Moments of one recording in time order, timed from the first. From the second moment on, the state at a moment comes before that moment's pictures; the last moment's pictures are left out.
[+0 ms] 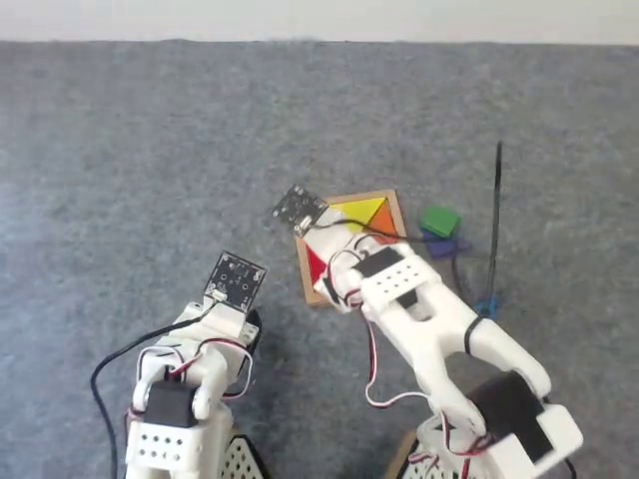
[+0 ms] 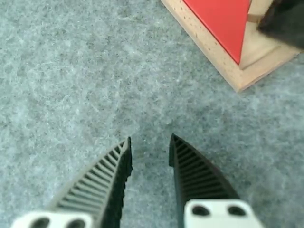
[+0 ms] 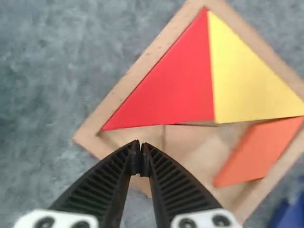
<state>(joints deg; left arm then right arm) 1.1 -102.9 97.1 72.3 -11.0 -35.3 -8.1 44.9 37.5 20.0</state>
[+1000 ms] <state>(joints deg) 1.1 -102.9 97.1 72.3 -11.0 -25.1 1.1 37.4 34.5 22.8</state>
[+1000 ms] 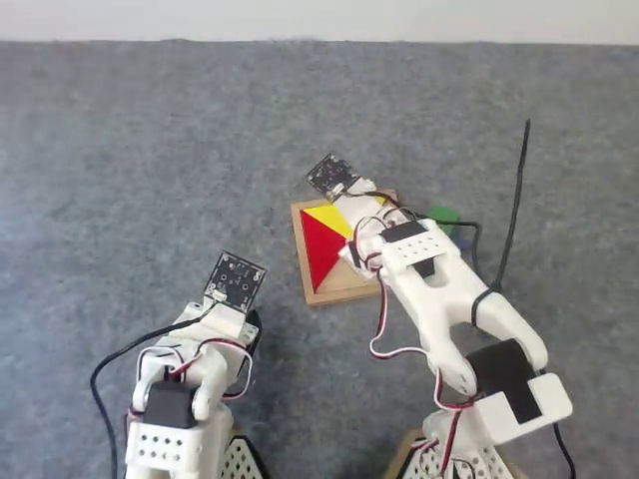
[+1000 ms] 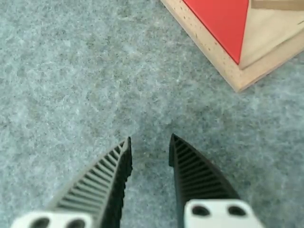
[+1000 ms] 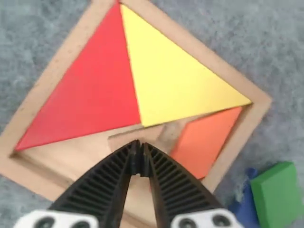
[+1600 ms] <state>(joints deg) 1.0 -102.9 97.1 72.3 -11.0 -23.5 3.7 35.3 33.9 24.4</state>
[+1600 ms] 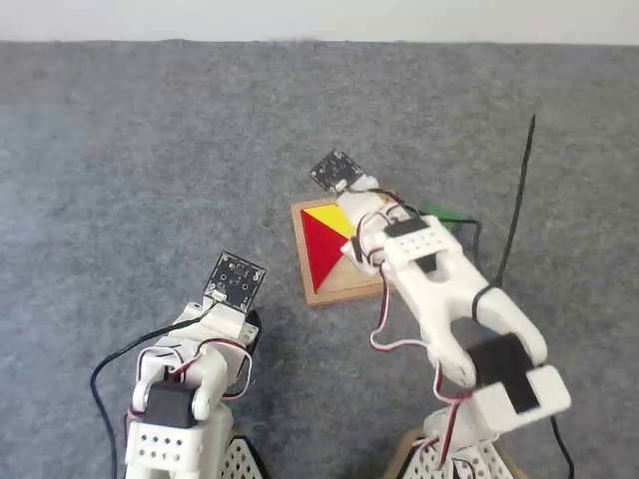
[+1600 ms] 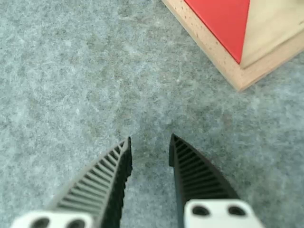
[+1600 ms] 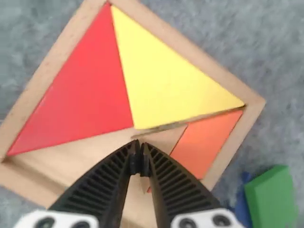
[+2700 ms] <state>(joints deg) 1.0 -102.9 97.1 72.3 -11.0 -11.0 -17.5 40.4 43.5 16.0</state>
